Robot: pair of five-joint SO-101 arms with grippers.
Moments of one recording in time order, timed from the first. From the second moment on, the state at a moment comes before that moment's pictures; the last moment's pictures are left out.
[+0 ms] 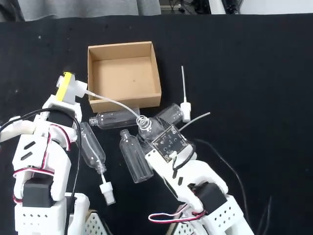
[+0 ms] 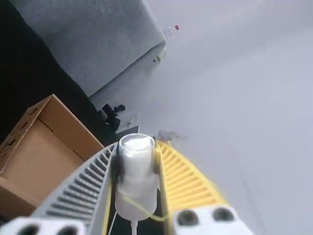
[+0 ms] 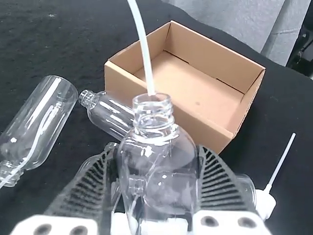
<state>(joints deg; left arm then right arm) -3.4 -83.2 57.2 36.9 57.7 -32.8 -96.4 88.4 42.7 10.4</state>
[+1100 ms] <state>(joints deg) 5.3 -83.2 63.9 36.9 52.2 -32.8 -96.4 88.4 42.7 10.4</state>
